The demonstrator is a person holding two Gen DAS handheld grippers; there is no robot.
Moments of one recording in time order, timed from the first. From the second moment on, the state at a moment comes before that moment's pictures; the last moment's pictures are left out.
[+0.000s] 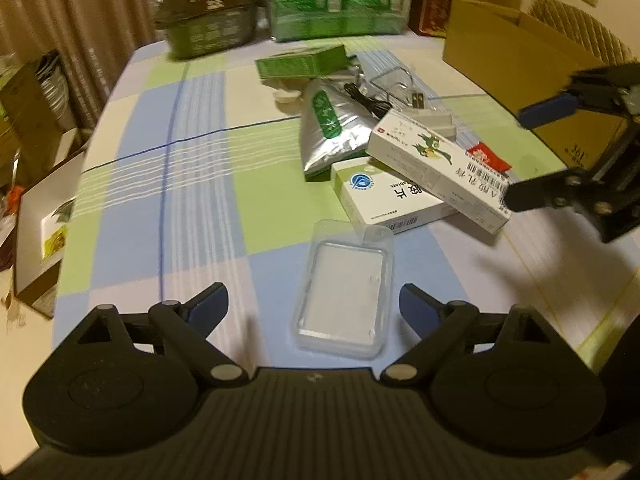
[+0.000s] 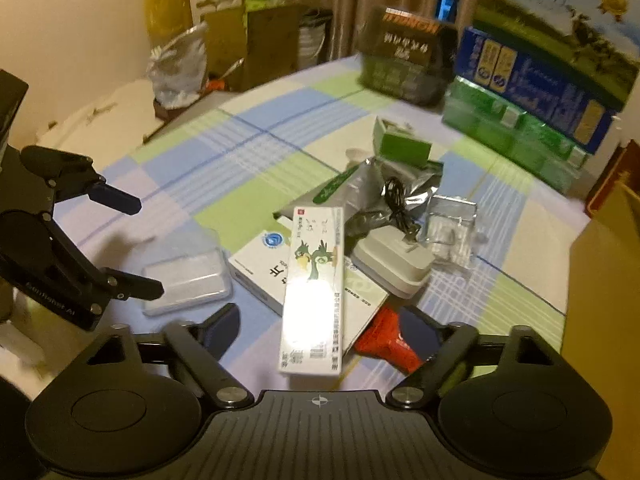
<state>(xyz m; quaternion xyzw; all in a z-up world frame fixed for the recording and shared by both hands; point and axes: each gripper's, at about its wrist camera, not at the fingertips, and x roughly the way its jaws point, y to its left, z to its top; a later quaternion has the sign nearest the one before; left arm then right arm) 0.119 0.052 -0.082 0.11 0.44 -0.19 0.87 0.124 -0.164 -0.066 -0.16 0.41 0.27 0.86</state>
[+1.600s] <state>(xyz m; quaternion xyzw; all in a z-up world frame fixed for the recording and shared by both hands) 0.108 -0.063 0.025 0.09 0.38 -0.22 0.89 0.082 -0.304 0.046 -0.08 0.35 0.14 0.92</state>
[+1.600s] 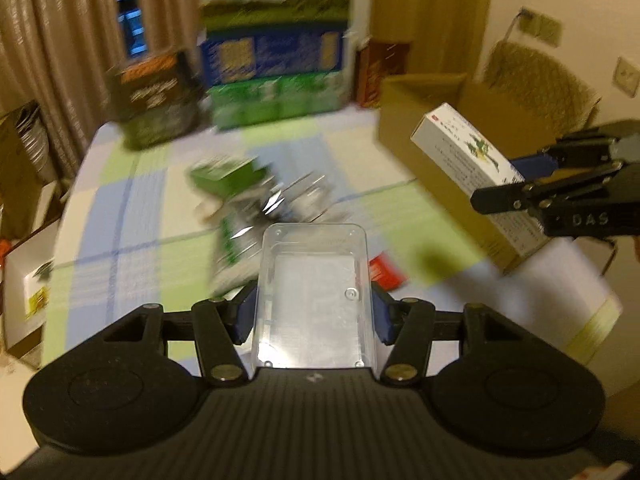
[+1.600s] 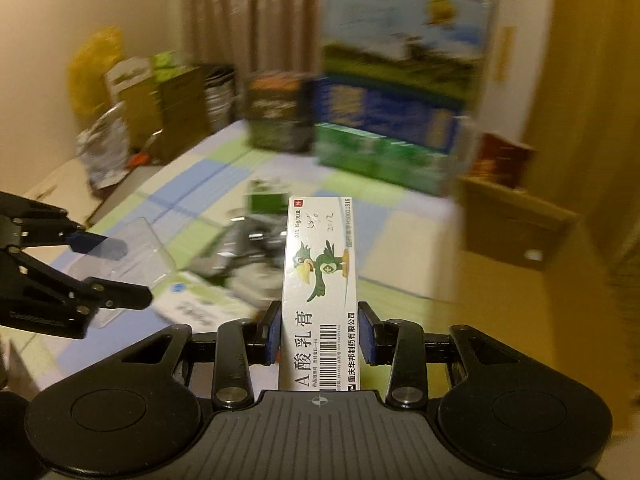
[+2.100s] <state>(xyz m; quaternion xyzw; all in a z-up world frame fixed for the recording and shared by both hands) 0.134 -0.267 0.055 0.06 0.35 -0.30 0.88 0.090 -0.475 0.060 -0.03 0.36 0.03 0.93</state>
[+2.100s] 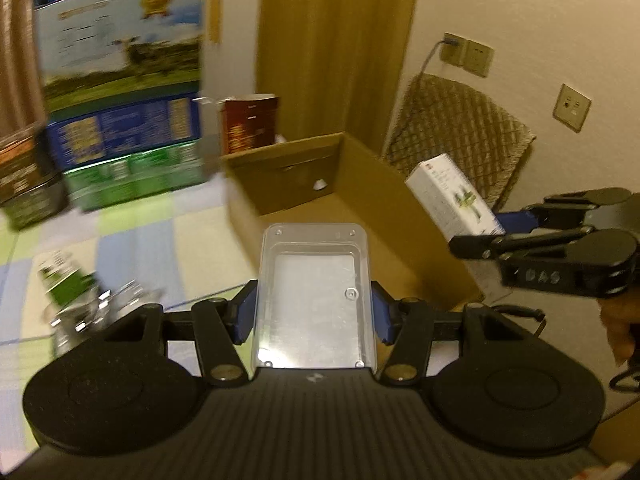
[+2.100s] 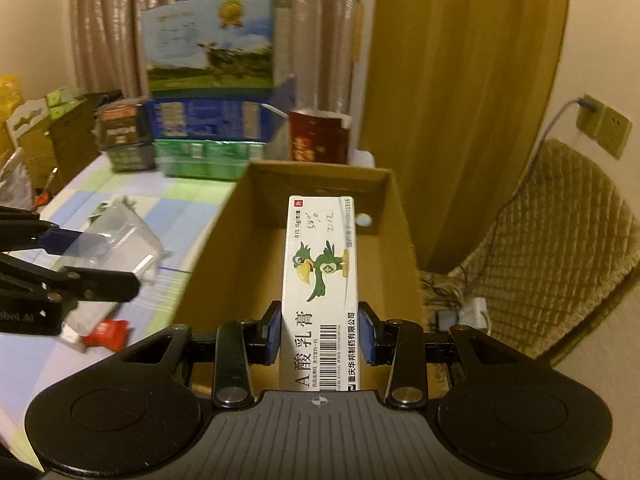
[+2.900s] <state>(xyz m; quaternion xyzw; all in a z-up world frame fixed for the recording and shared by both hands) 0.188 -0.348 -0.011 0.10 0.37 -0.33 0.86 0.144 -0.512 0.015 0.00 0.40 0.02 0.92</state>
